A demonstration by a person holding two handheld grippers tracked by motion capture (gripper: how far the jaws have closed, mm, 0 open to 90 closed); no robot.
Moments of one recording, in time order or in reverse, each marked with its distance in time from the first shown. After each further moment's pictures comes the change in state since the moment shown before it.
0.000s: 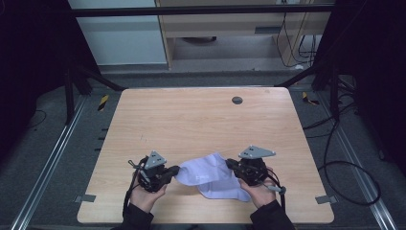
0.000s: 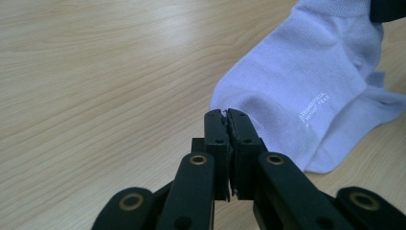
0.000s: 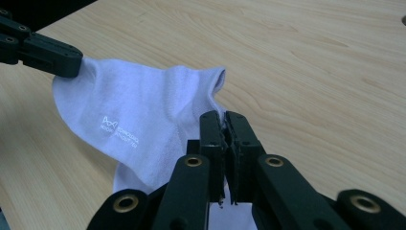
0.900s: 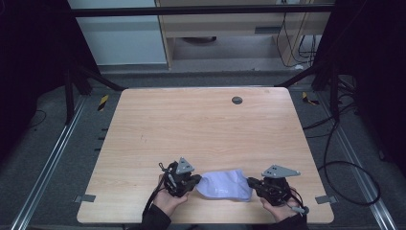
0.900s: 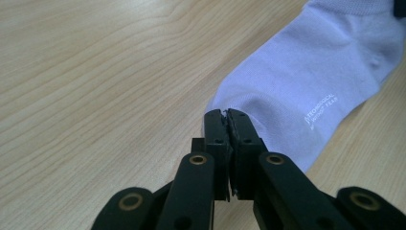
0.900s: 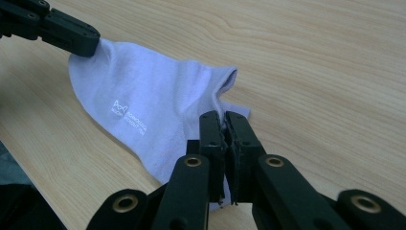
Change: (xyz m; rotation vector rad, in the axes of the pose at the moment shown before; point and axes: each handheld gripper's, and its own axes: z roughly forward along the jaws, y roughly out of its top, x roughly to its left) left arm -0.043 0.000 0.050 0.118 -0.075 0.088; right arm -0.020 -0.061 -0.039 0.081 -0.030 0.065
